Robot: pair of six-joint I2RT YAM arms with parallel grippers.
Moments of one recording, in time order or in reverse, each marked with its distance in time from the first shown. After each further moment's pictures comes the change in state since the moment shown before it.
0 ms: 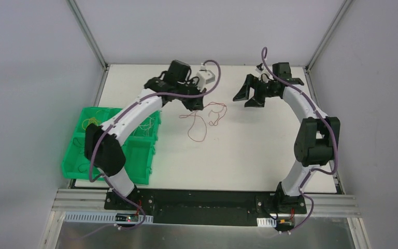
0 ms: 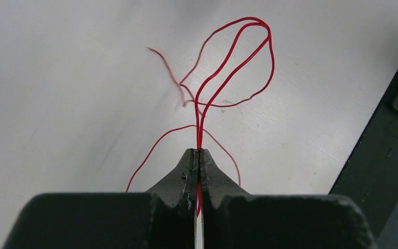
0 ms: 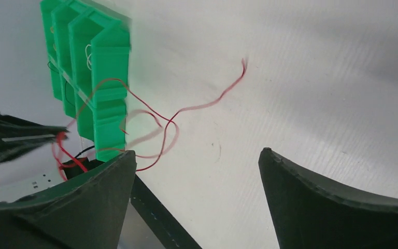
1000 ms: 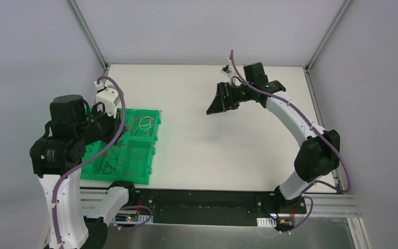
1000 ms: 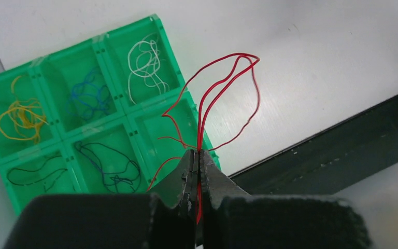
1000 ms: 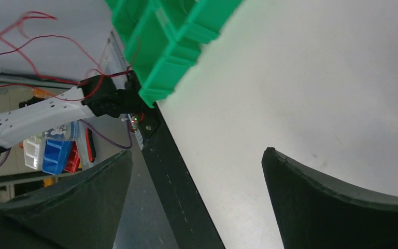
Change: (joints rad) left arm 0.576 -0.823 0.097 -0.755 -0.101 0.026; right arm 0.281 -0.173 0.000 -0.034 -0.099 -0.101
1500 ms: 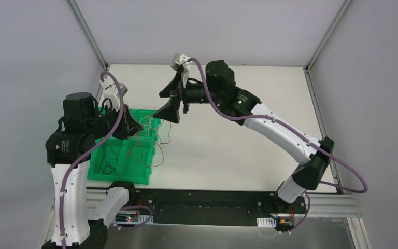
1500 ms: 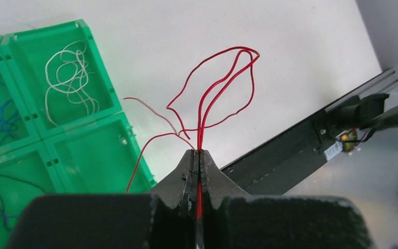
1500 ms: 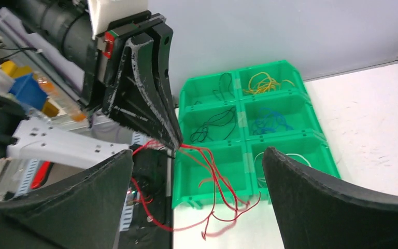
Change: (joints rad) left arm 0.000 -0.039 -0.204 0.150 0.215 -0.229; right arm 0.549 -0.040 0.258 0.493 0.224 -0.006
